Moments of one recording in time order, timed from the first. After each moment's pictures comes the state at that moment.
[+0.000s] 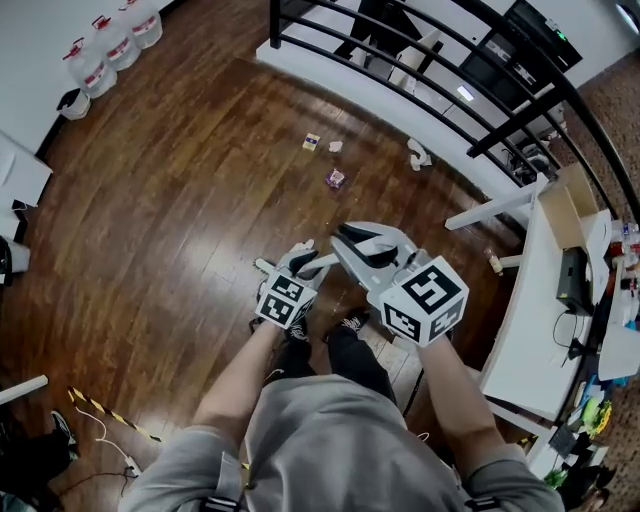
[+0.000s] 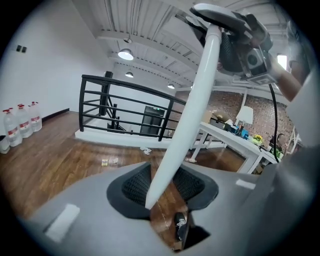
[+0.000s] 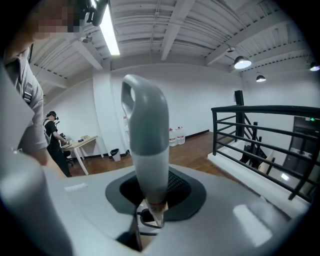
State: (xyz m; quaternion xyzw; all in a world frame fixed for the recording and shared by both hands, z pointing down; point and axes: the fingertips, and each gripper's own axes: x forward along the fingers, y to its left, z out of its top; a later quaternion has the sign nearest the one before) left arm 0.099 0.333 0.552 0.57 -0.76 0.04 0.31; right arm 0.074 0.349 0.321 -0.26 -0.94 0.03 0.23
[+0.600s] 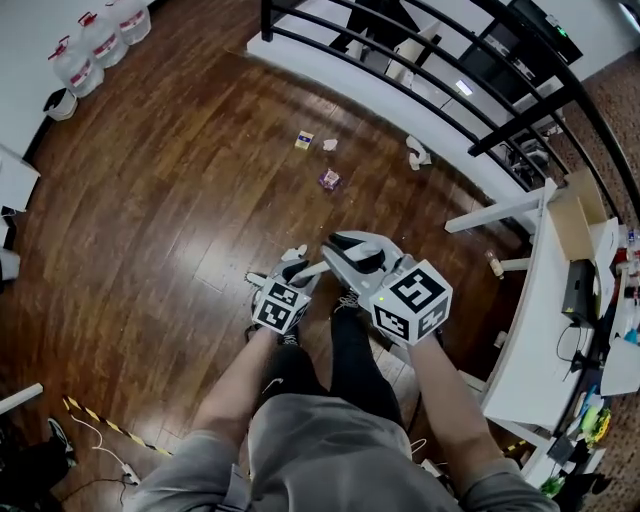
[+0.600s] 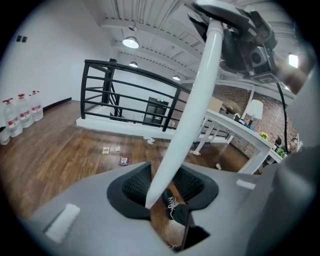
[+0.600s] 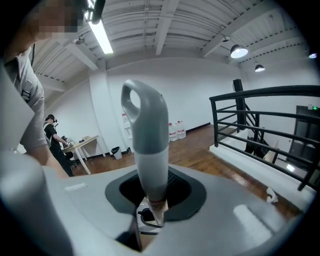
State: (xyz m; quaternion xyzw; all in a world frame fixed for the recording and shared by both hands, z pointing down) left arm 0.073 0.310 0.646 0.55 -0.76 0.05 0.36; right arm 0.037 0.314 0.412 -0.28 -0.92 0.06 0.25
